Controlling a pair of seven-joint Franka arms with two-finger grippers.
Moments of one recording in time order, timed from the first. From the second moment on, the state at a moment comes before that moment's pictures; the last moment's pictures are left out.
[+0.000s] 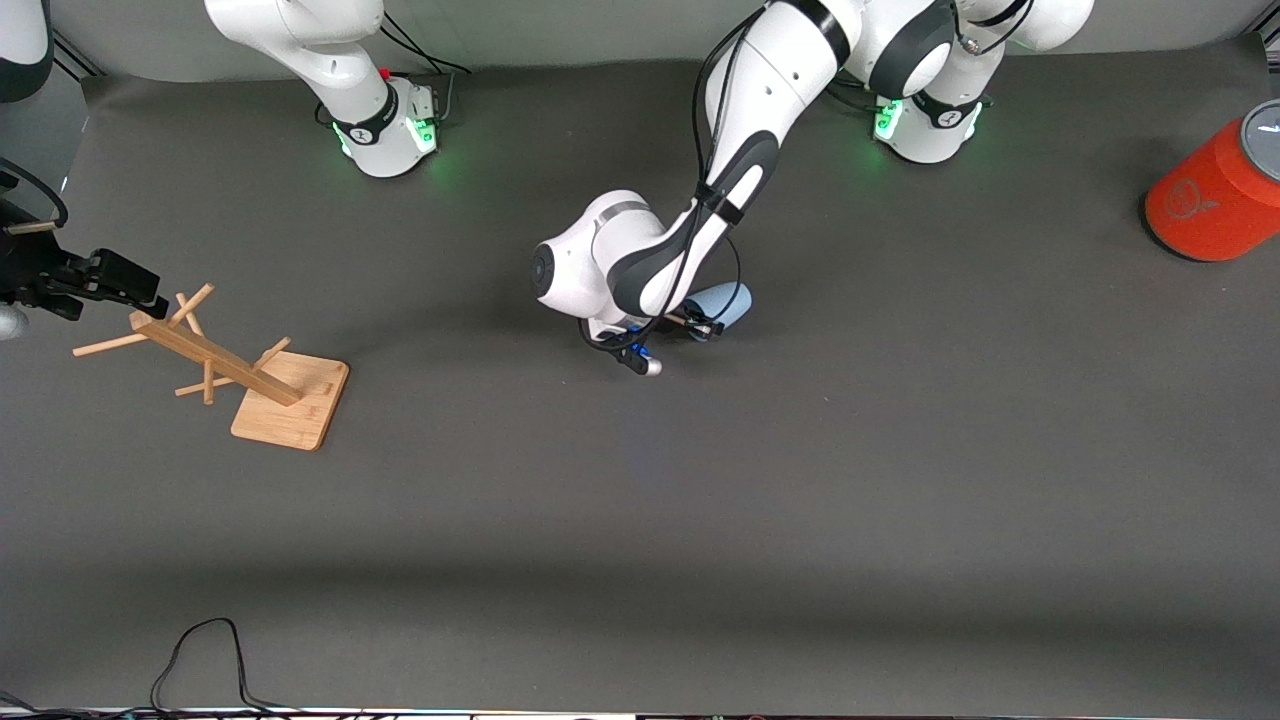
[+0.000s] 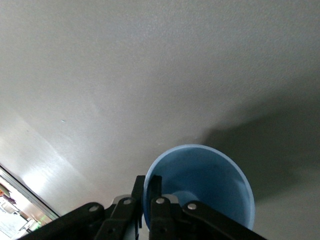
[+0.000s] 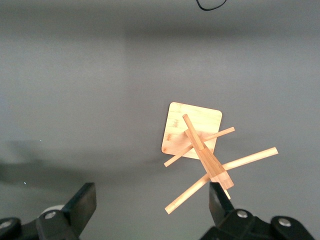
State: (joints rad) left arm -0.93 0.98 -0.02 -1.10 0.36 1.42 -0.35; right arm 0.00 0.01 -0.04 -1.59 -0.01 1.61 -0.01
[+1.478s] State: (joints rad) left arm -0.63 0.39 0.03 -1.34 0.09 1.90 -0.51; right arm 0.02 0.04 -0.03 -1.58 -0.01 1.64 -0.01
